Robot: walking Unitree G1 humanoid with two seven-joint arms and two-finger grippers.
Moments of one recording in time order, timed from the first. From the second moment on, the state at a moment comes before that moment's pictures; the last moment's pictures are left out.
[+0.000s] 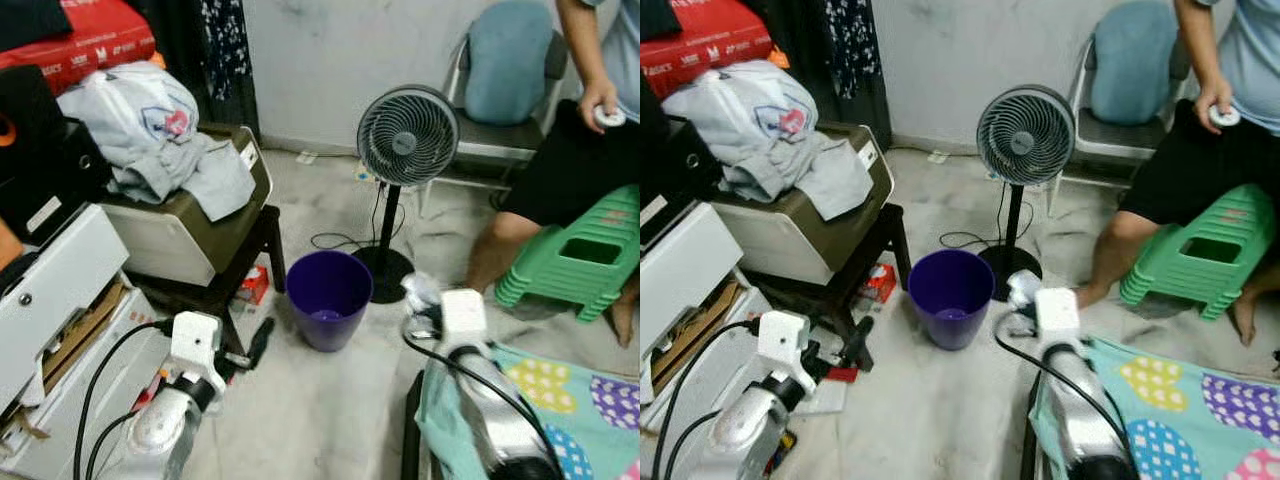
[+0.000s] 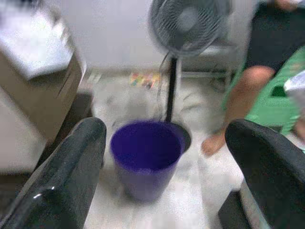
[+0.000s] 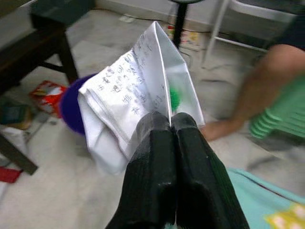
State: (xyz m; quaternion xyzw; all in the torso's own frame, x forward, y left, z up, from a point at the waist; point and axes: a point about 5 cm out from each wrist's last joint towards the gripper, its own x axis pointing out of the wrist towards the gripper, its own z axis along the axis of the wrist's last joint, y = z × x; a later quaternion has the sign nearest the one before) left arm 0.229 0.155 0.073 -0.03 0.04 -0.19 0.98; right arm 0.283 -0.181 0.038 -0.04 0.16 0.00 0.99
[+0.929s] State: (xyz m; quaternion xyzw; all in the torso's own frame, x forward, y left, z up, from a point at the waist) left arm 0.219 0.150 0.094 -0.06 0.06 -0.20 0.98; right arm 0.258 -0.172 0.069 0.01 0.17 0.02 0.99
